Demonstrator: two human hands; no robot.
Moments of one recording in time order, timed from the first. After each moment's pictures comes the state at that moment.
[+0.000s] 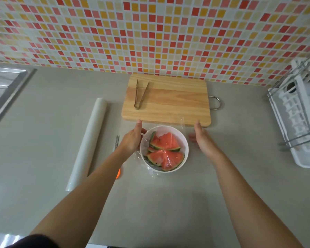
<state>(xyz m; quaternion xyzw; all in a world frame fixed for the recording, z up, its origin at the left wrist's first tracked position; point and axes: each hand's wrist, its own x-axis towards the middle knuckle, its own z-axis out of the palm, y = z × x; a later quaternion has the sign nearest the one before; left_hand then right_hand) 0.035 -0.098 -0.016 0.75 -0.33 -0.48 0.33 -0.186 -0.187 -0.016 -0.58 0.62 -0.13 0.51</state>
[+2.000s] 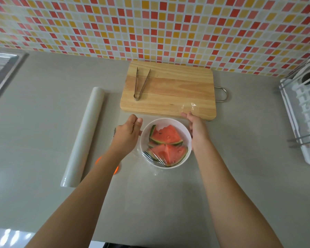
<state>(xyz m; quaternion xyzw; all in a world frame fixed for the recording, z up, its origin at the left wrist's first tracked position) 0.042 -0.085 -0.029 0.78 -0.45 -0.30 0.33 -0.138 -0.195 -0.028 -0.31 0.64 -0.29 0.64</state>
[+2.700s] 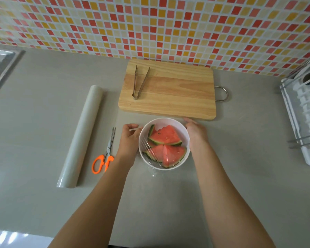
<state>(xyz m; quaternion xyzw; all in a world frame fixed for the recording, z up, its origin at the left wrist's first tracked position) 0.013 -0.085 -0.046 0.69 -0.10 -0.49 0.52 -0.139 -0.194 -0.029 -0.33 0.71 -0.24 0.58</state>
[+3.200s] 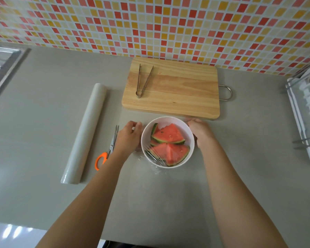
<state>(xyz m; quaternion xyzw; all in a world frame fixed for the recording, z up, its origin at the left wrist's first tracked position) 0.034 -0.084 -0.049 0.82 -0.28 -0.35 0.36 -0.143 -0.201 -0.030 -0.42 0.69 -0.15 0.57</state>
